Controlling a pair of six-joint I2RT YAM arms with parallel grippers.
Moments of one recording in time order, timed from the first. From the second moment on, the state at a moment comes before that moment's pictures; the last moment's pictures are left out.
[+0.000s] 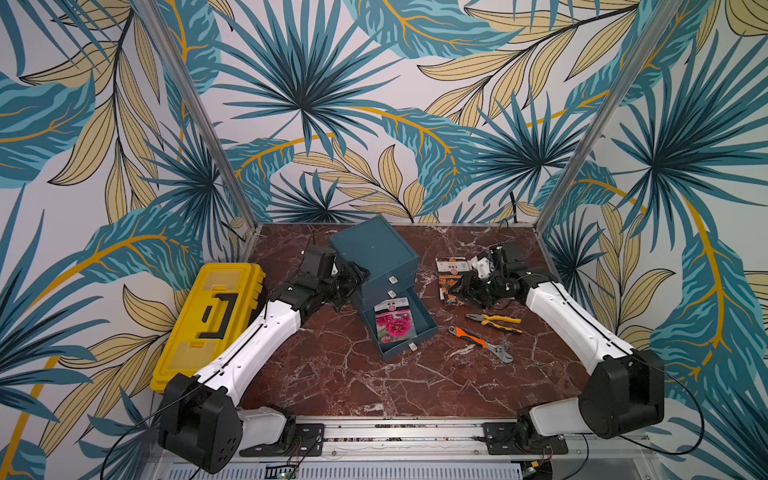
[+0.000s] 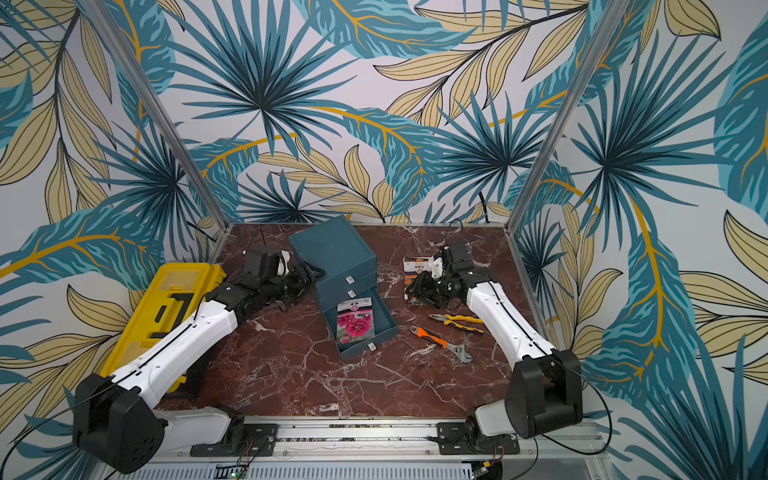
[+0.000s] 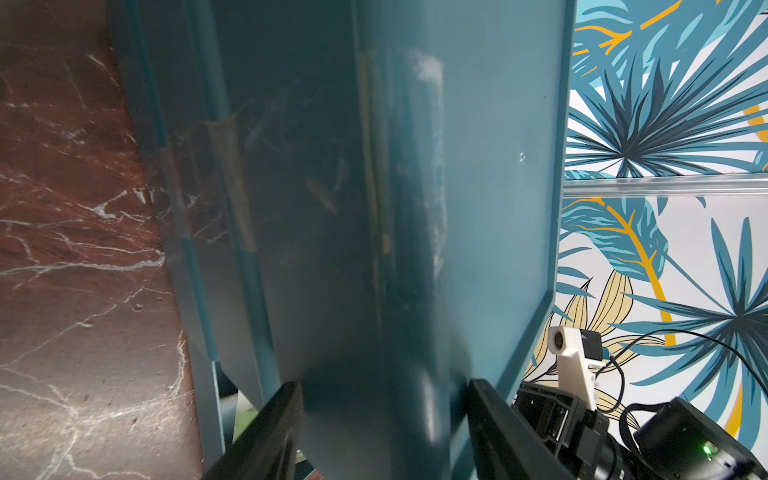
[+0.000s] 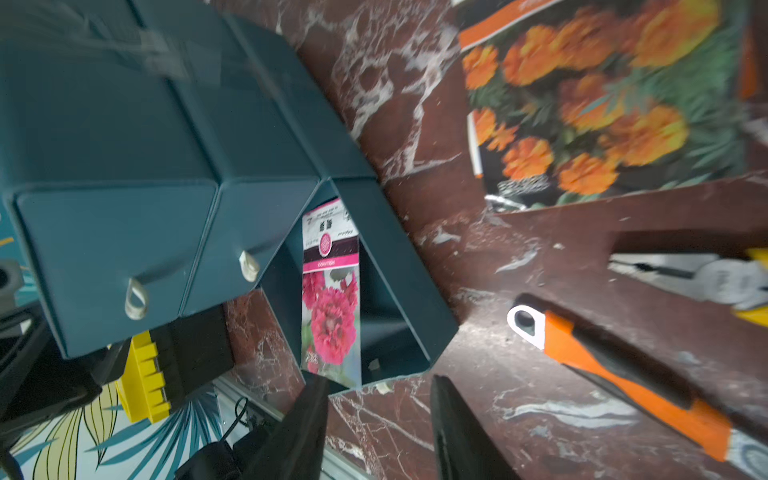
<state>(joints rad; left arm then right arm) -0.36 1.30 1.04 -0.41 0.30 -1.11 0.23 1.42 1.14 -0.71 -0.46 0.64</state>
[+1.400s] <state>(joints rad) -0.36 1.29 1.04 -0.41 0.30 -1.11 0.55 1.73 1.14 -0.53 -0.34 0.76</state>
